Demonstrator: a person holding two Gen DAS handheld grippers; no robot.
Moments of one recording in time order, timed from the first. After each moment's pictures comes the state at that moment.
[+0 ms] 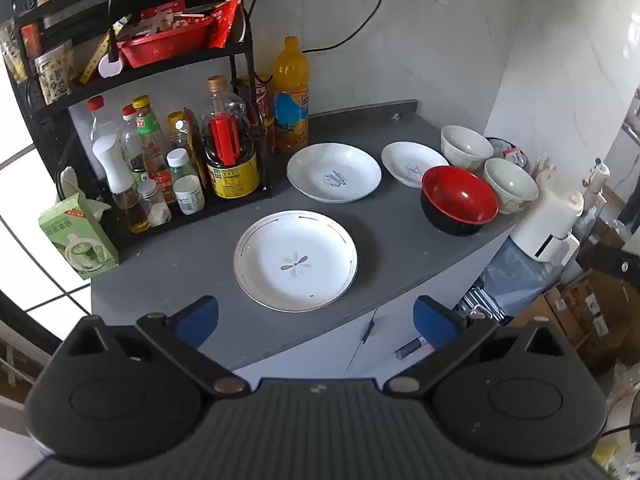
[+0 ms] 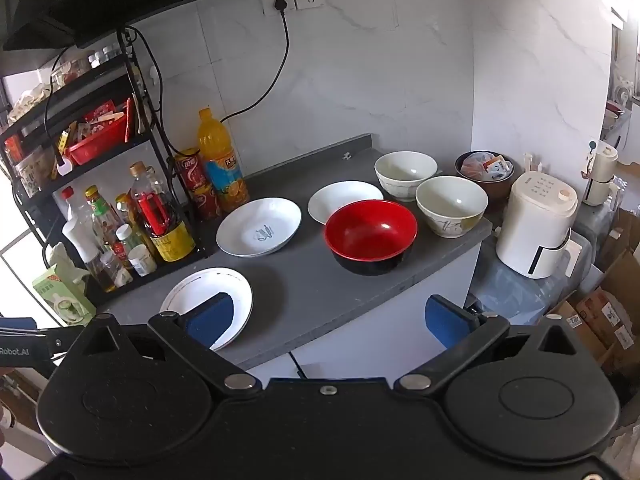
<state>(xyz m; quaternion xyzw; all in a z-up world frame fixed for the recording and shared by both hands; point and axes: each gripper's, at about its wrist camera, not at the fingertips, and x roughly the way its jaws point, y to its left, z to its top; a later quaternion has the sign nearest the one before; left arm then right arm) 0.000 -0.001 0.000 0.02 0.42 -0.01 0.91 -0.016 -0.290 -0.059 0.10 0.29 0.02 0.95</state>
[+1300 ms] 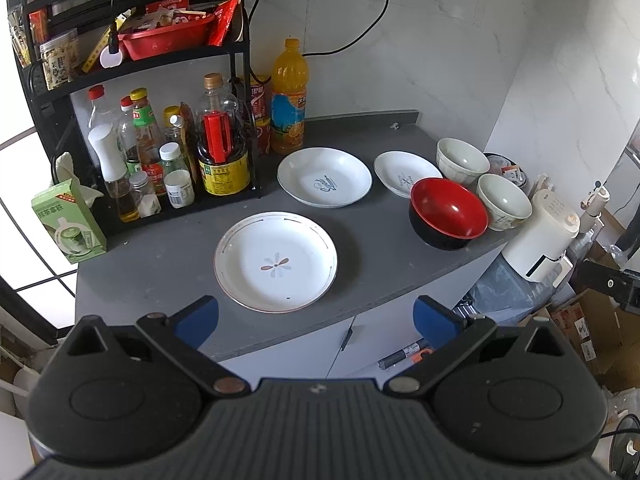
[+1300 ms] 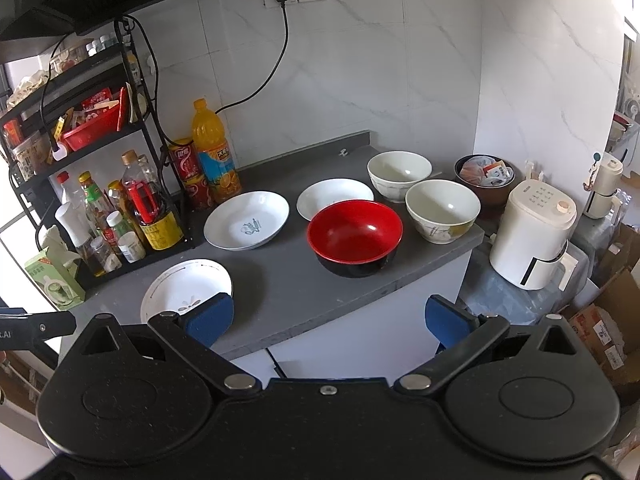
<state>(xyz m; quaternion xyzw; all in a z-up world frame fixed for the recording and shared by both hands) -0.001 -0.026 0.000 -0.03 0.41 0.00 0.91 -0.002 -0.322 -0.065 0.07 0.31 0.04 0.95</state>
